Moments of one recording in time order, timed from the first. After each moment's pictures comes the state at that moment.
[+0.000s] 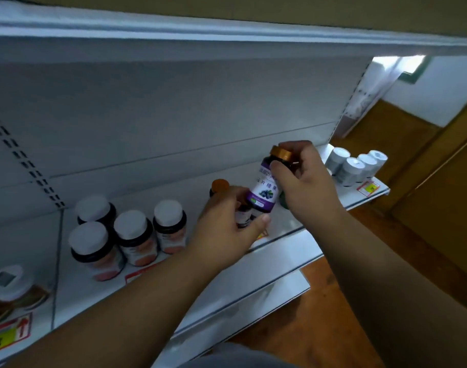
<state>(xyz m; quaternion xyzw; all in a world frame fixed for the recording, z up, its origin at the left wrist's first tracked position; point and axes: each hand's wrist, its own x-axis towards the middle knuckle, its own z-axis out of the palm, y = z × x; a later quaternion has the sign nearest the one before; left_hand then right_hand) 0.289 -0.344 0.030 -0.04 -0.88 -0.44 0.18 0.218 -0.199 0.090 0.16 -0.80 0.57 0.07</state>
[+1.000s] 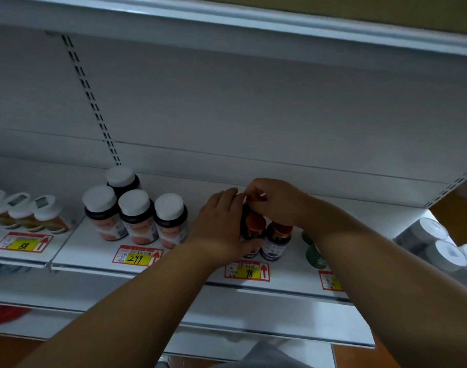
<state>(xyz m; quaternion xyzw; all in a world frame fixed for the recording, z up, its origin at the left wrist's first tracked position) 0.214 -0.334 -0.020 0.21 -0.96 -0.13 0.12 0.056 -0.253 0.030 0.53 -0.80 0.22 -0.21</state>
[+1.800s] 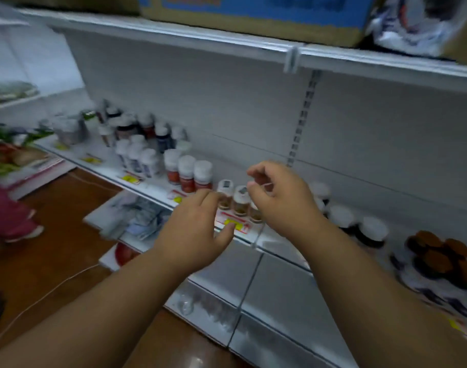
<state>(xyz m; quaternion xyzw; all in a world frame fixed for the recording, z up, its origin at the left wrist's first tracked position) 0.589 -0.475 0.052 0.39 -0.88 -0.06 0.26 0.413 -0.432 0.090 0.62 -0.67 0.41 -0.07</state>
